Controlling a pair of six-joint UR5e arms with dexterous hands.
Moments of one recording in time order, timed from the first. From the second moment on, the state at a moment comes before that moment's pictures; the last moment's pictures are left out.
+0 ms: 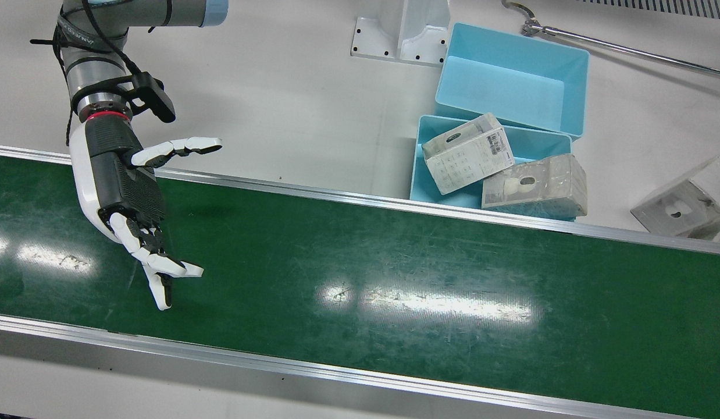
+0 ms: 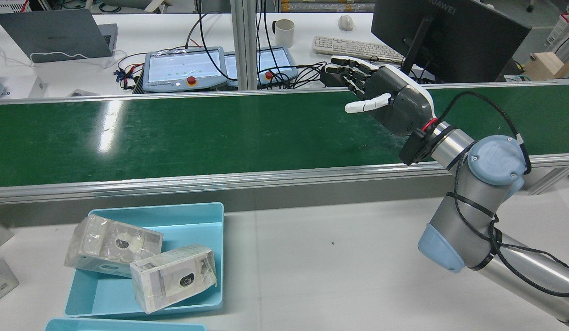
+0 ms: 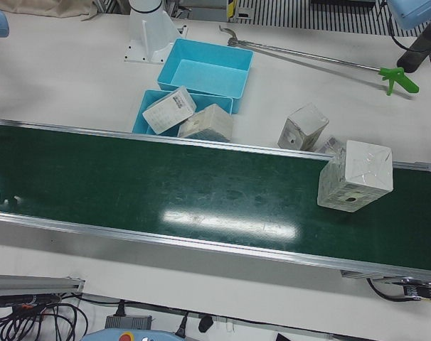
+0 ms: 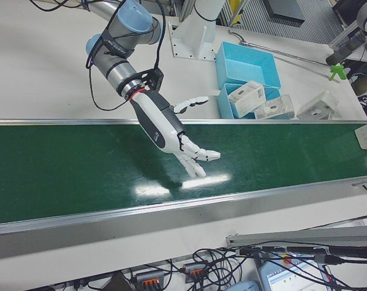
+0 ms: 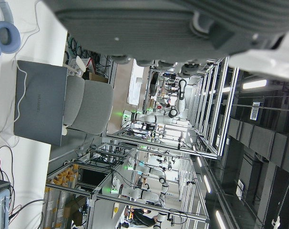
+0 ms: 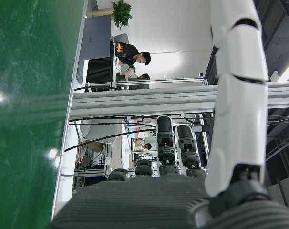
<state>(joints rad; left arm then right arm) -1.81 -1.79 -1.75 0.44 1.92 -0.15 0.88 -1.17 1.82 -3.39 -1.29 -0.11</state>
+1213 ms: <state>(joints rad) -1.81 -1.79 -1.75 0.44 1.92 -0.15 0.88 -1.17 1.82 -3.39 -1.29 -0.11</state>
